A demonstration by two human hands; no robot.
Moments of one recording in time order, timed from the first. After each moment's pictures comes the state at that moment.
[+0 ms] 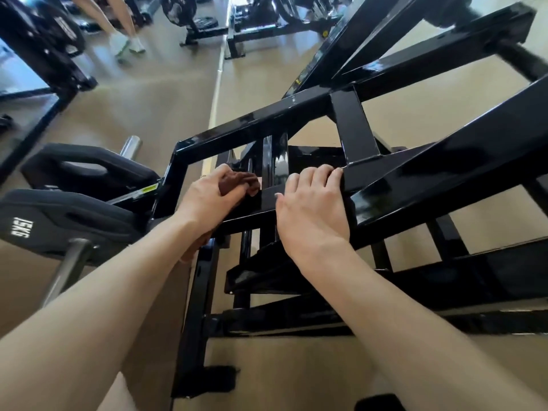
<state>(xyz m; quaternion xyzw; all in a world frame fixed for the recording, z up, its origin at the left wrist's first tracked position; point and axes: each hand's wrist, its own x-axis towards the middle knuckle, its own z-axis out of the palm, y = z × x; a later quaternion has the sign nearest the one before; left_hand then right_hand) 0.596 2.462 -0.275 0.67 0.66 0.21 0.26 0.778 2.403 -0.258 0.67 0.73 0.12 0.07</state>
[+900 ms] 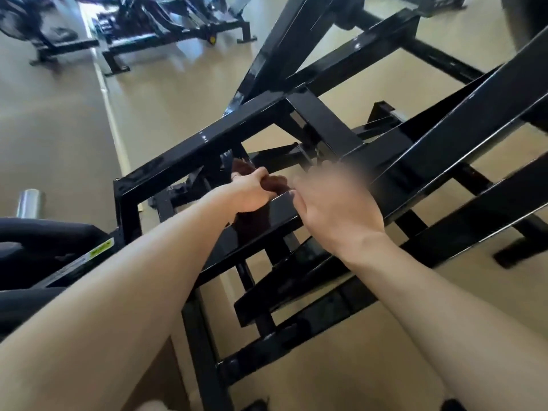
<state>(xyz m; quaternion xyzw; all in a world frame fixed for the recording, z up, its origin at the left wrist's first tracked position) 0.654 2.575 -0.306 0.78 0.52 -0.06 0.34 0.764 2.403 -0.254 0.75 0.65 0.13 0.05</state>
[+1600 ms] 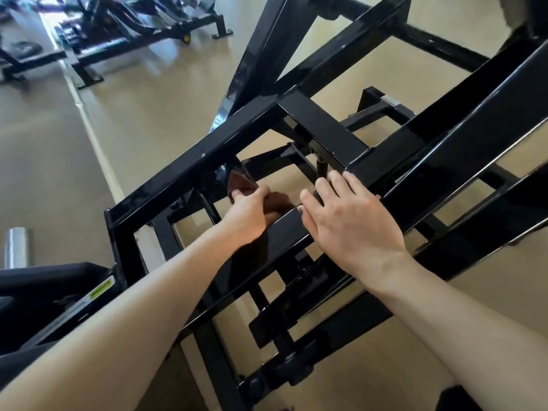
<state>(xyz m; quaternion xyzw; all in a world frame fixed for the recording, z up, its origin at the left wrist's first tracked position) 0.647 2.575 -0.305 0.82 0.48 -0.07 0.31 0.765 2.409 -0.256 0.76 0.63 0.12 0.09</state>
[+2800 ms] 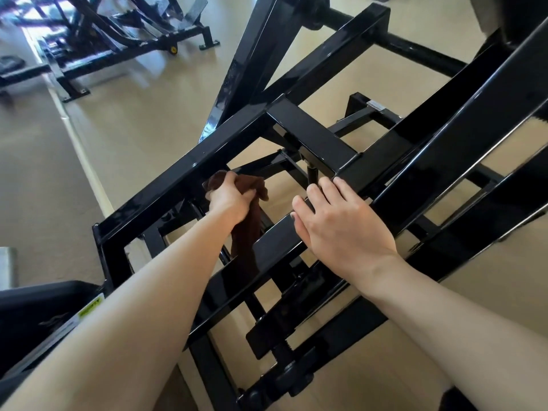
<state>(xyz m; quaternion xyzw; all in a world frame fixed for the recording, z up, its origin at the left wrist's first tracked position) 0.664 2.617 -0.318 0.72 0.57 0.08 0.39 0.766 2.409 -0.260 0.76 0.64 0.14 0.08</state>
